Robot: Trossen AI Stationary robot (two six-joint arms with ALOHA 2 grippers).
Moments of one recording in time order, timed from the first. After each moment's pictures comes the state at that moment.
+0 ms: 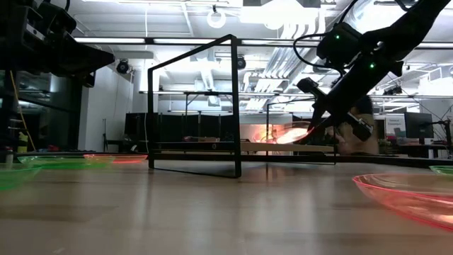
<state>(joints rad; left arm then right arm) 0.05 0.01 0.01 0.01 -0.01 -0.04 -0.31 1.29 0.47 0.08 0.50 1.52</state>
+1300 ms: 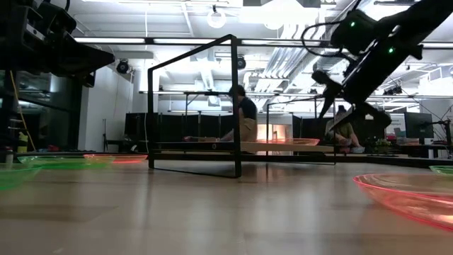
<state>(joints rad) 0.05 0.01 0.01 0.01 -0.01 -0.04 -0.31 1.06 0.47 -0.18 0.47 1.40</state>
